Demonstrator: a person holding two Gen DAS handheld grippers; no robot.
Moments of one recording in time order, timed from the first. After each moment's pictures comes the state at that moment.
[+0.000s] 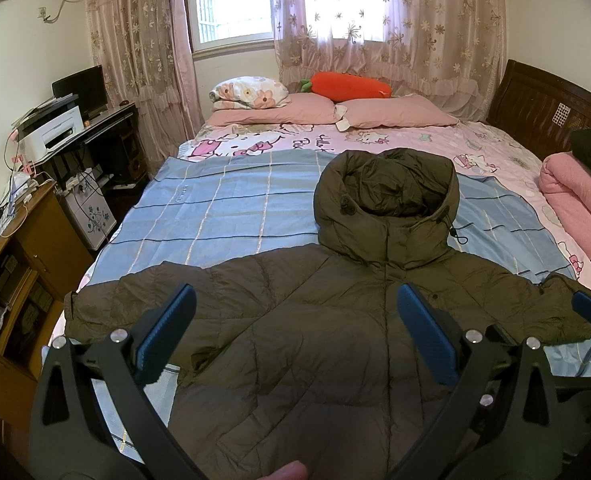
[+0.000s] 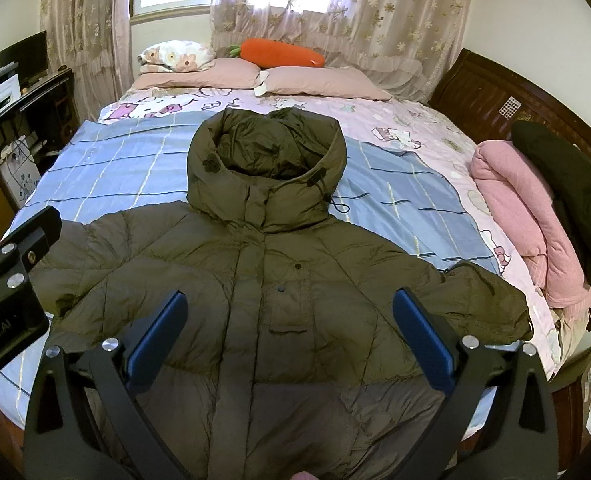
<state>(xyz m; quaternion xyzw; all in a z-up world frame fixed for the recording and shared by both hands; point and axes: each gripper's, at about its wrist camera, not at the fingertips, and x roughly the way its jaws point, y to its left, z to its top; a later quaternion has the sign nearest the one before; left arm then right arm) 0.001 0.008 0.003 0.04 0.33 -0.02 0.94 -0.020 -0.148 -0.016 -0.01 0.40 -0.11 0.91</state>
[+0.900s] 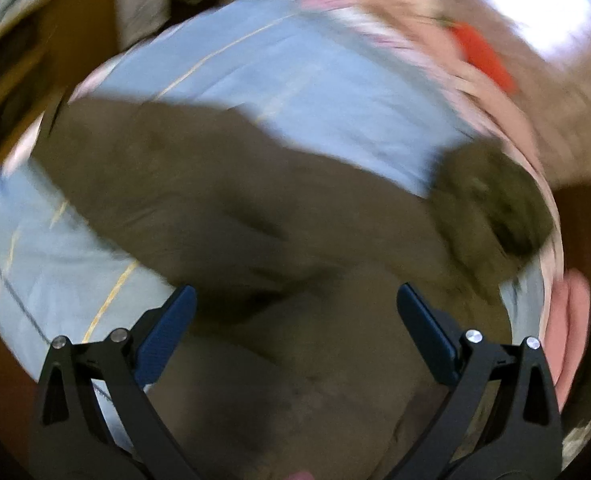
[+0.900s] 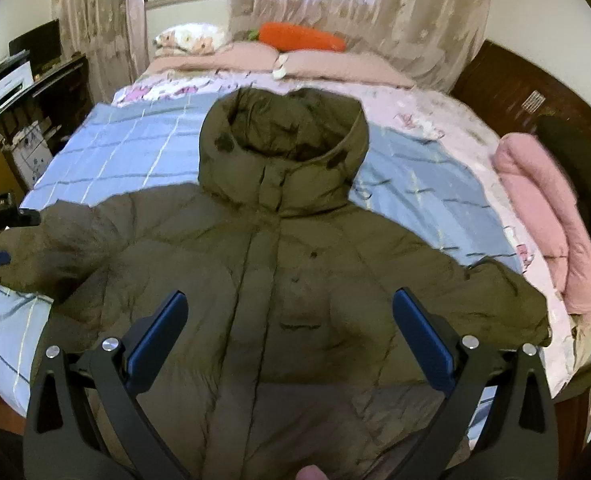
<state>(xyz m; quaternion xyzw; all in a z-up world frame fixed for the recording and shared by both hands) 0.101 0.237 -0.124 -0.27 0.53 0.10 0.80 0.002 -0.156 -0.064 0.00 0.44 -0.07 0.89</state>
